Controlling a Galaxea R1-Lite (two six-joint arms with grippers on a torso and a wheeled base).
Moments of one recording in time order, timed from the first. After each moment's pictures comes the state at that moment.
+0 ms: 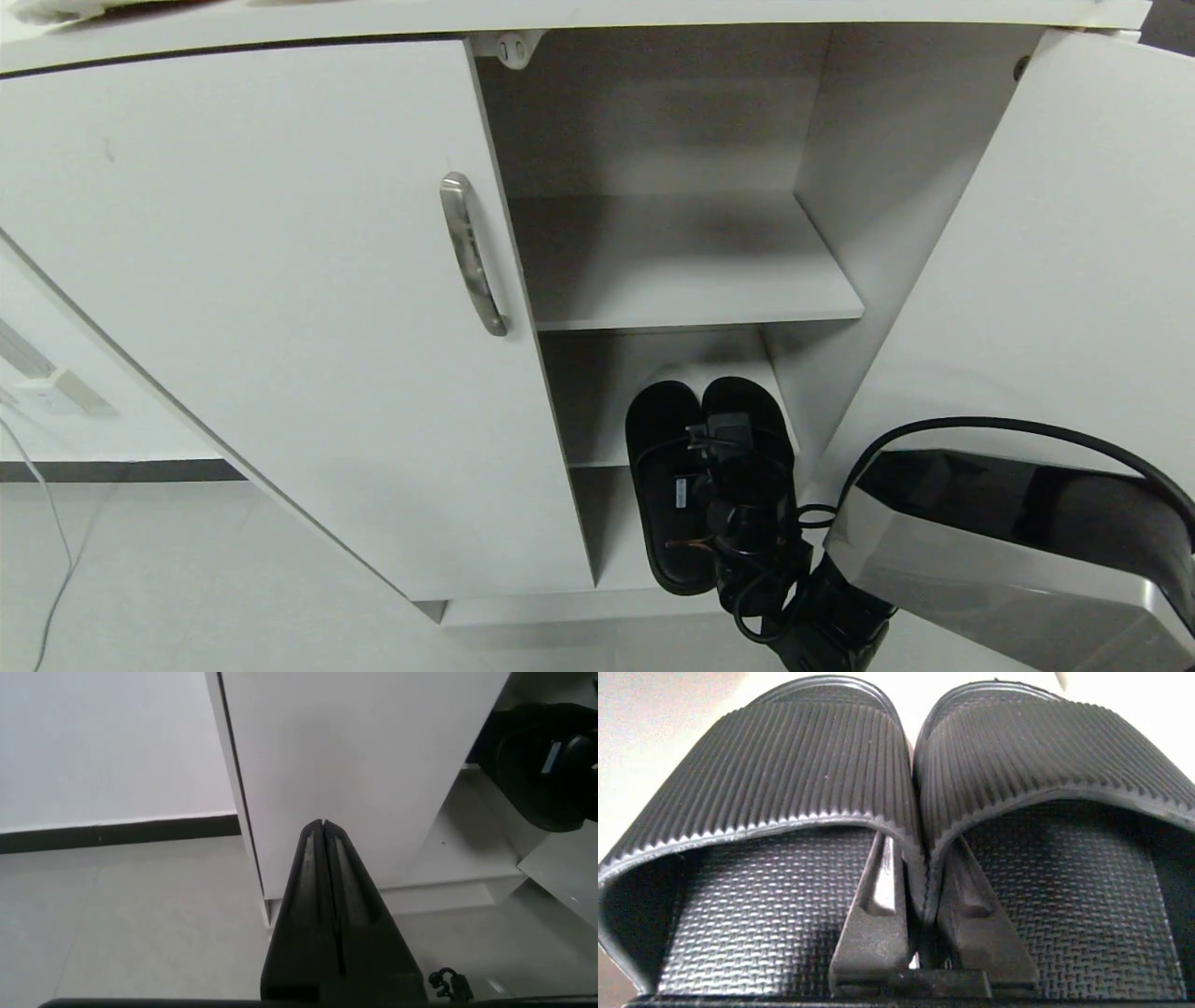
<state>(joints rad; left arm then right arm) 0.00 0.00 0.00 0.00 -0.01 0.02 0.79 2.42 -1.01 -1.41 -0.73 0.02</state>
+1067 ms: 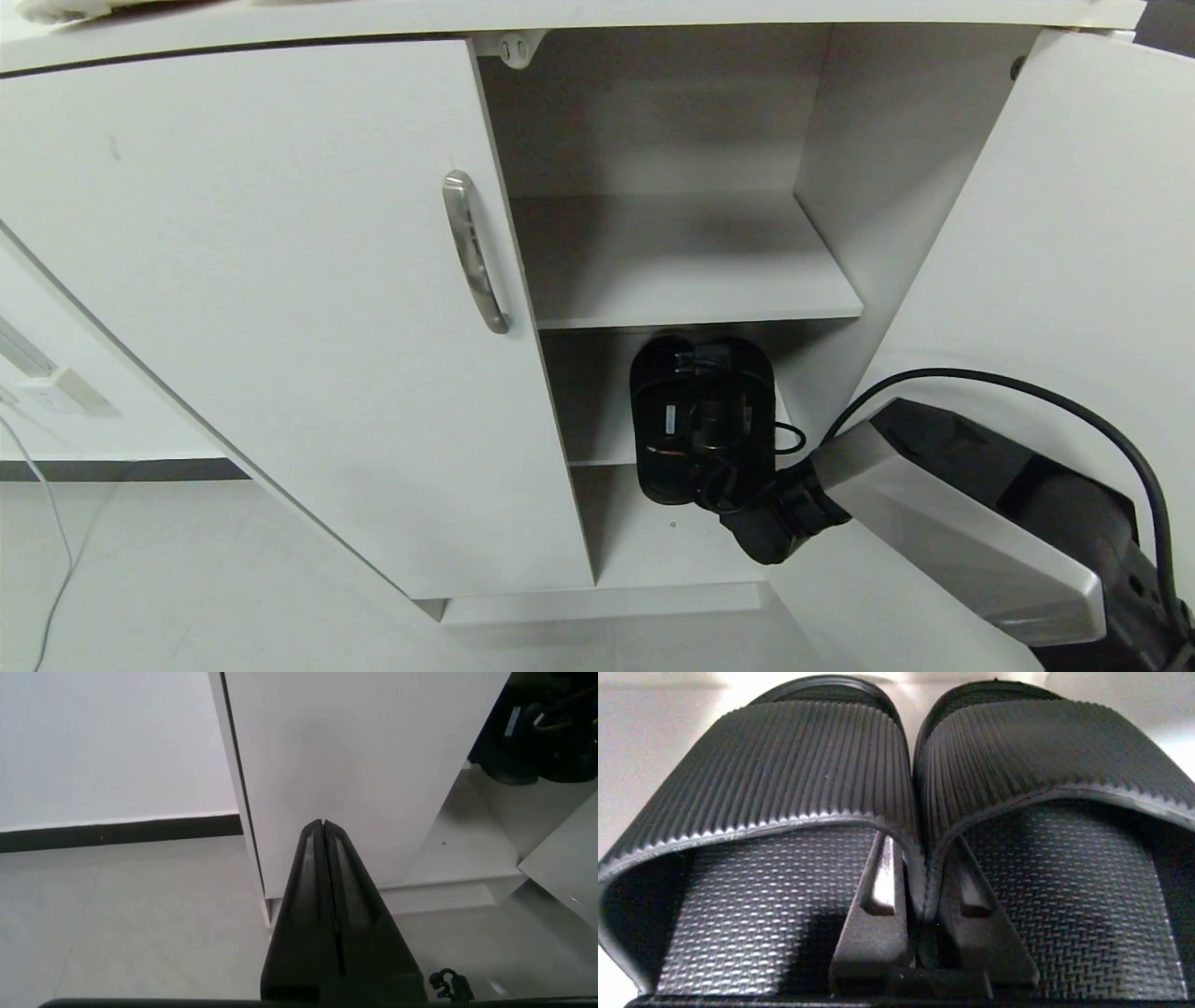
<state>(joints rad) 0.00 0.00 0.00 0.00 0.00 0.02 0.68 2.53 -1.54 -0.94 -0.72 0.07</state>
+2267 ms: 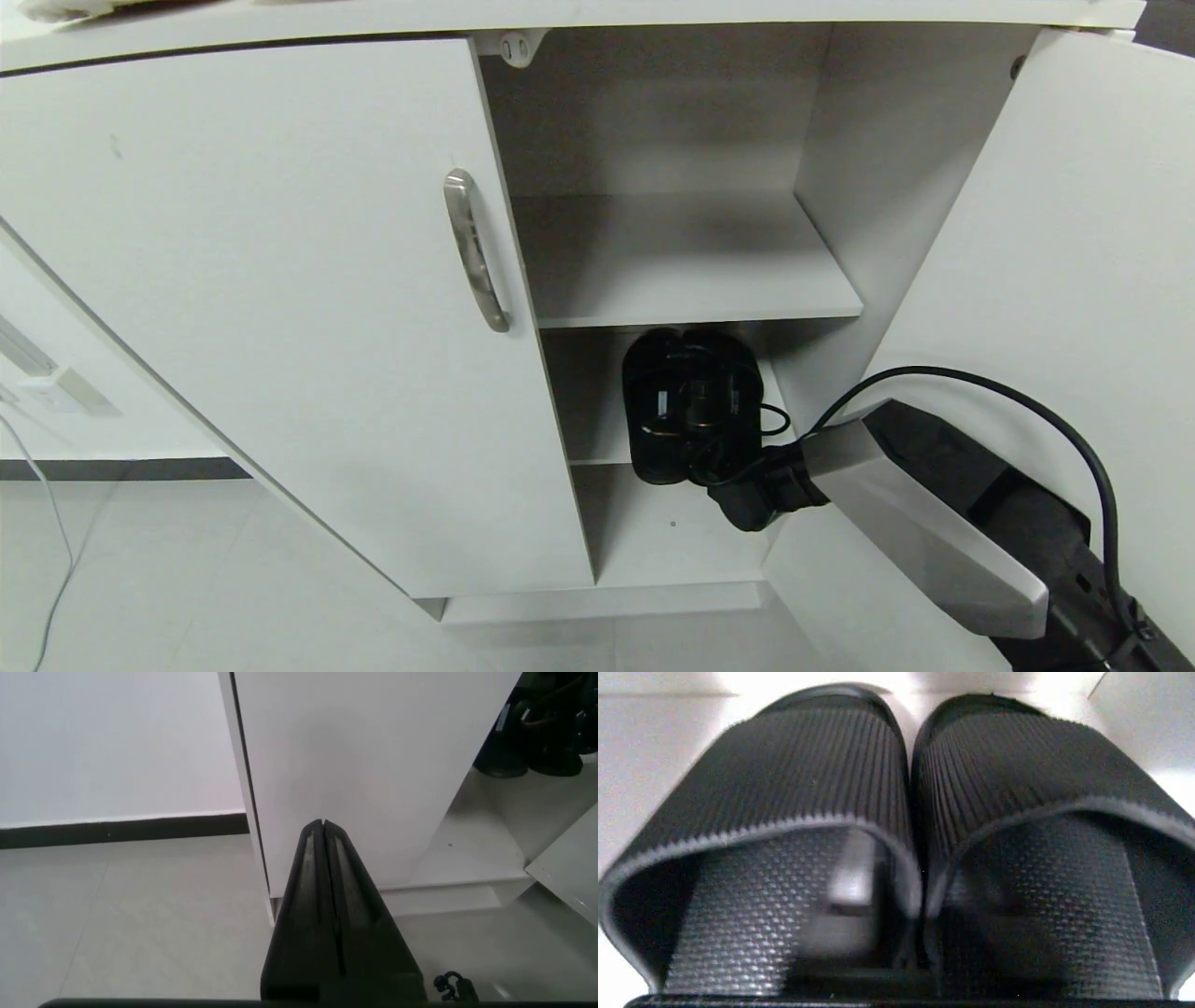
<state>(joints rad) 0.00 0.00 0.00 0.00 0.02 0.02 0.65 2.62 -1.77 -0.79 -0.66 0.07</state>
